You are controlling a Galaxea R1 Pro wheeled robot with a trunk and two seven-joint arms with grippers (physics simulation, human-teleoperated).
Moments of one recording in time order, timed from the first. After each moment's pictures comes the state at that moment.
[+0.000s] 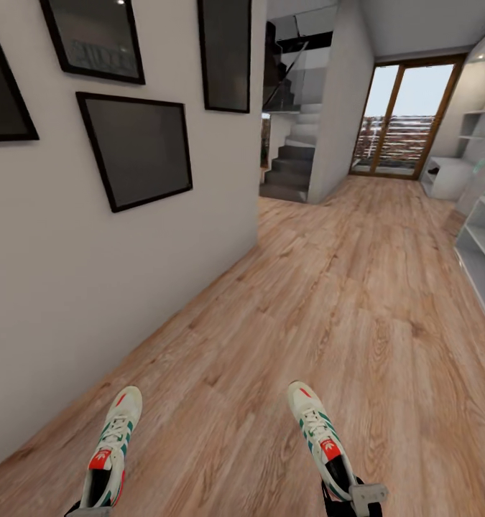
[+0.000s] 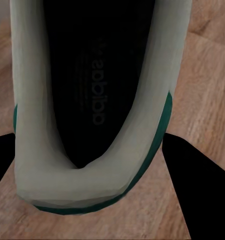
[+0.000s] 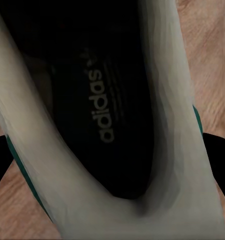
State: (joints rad) left arm -0.23 0.14 0.46 -0.24 -0.21 -0.66 -0.28; right arm -0.23 0.01 -0.24 -0.38 0.31 -0.58 0.02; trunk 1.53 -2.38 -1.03
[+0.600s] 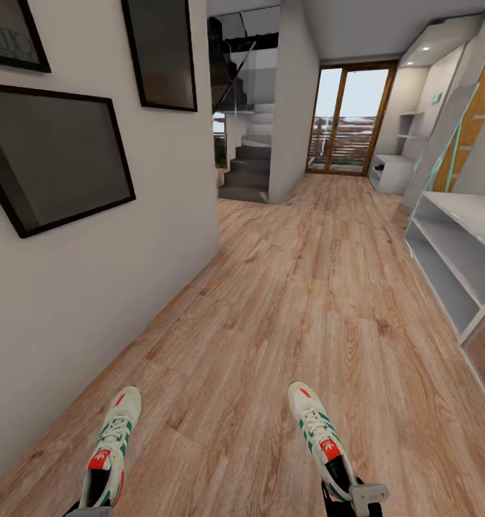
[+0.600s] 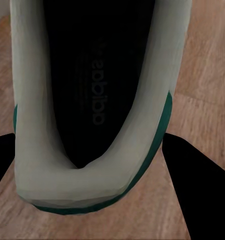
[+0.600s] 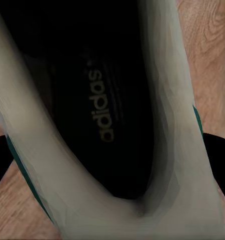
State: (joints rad) left arm -0.23 0.14 0.46 -0.24 -0.21 -0.65 -0.28; right arm -0.23 0.01 -0.24 -0.38 0.31 -0.58 0.02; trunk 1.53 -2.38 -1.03
